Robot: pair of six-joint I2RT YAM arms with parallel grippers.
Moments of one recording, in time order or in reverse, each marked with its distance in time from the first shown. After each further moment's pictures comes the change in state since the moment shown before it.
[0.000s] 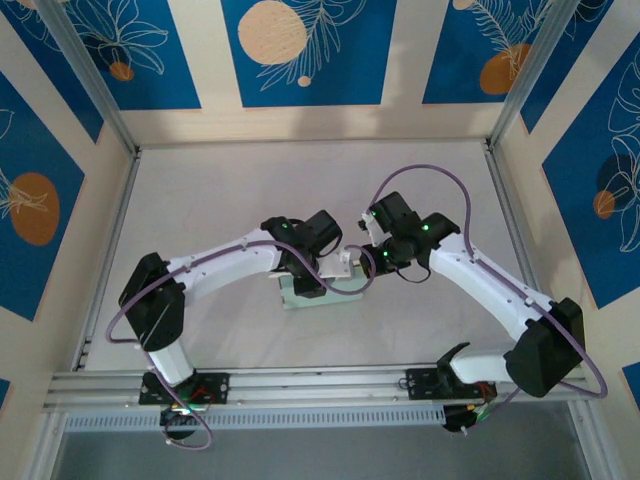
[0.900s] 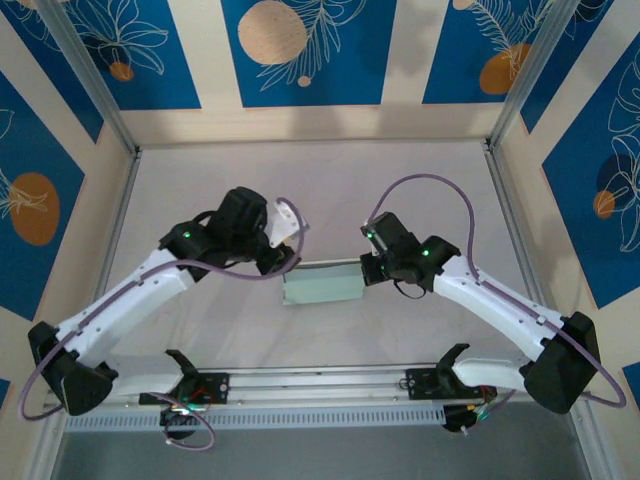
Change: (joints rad) left arm 0.185 -0.523 -0.147 0.135 0.064 -0.316; right arm 0.111 -0.109 -0.135 0.137 0.261 0.086
